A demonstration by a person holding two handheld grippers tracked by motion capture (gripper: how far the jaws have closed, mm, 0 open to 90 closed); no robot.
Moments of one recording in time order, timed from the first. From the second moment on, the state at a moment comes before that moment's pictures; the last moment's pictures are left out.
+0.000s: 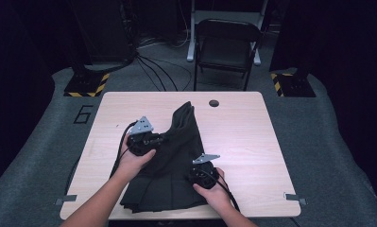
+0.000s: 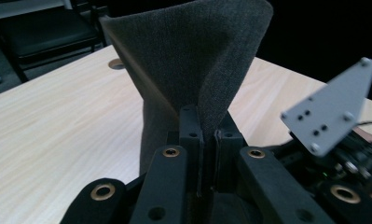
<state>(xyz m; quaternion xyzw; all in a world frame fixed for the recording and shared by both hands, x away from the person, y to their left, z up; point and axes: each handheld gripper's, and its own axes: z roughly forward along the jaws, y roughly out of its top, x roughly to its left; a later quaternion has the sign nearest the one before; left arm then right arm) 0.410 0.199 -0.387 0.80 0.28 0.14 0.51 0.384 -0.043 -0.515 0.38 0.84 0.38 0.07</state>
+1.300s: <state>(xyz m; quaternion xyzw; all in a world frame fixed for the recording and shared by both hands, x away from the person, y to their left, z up) 0.355 0.236 -0.408 0.81 0.26 0.12 0.52 0.385 -0.048 -0.514 0.39 0.83 0.39 0.06</state>
